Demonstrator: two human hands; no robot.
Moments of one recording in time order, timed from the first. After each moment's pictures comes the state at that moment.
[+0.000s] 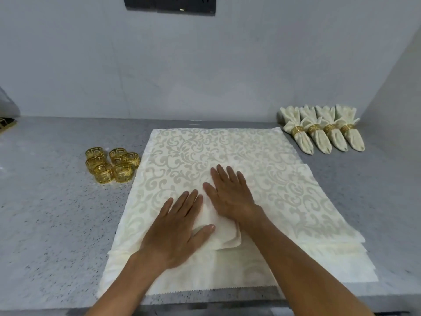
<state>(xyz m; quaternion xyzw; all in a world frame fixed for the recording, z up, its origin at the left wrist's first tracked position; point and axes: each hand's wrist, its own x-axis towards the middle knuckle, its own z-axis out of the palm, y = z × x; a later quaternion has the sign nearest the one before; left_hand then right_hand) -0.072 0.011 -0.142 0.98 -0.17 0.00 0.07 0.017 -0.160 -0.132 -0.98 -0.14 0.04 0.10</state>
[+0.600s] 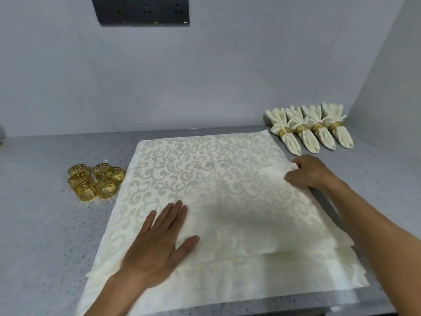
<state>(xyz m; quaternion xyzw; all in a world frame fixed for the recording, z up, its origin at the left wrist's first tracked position) -0.074 0.007 -0.135 0.98 -0.17 0.00 0.10 0.072 -0.380 -0.081 -0.96 0.10 0.00 0.24</state>
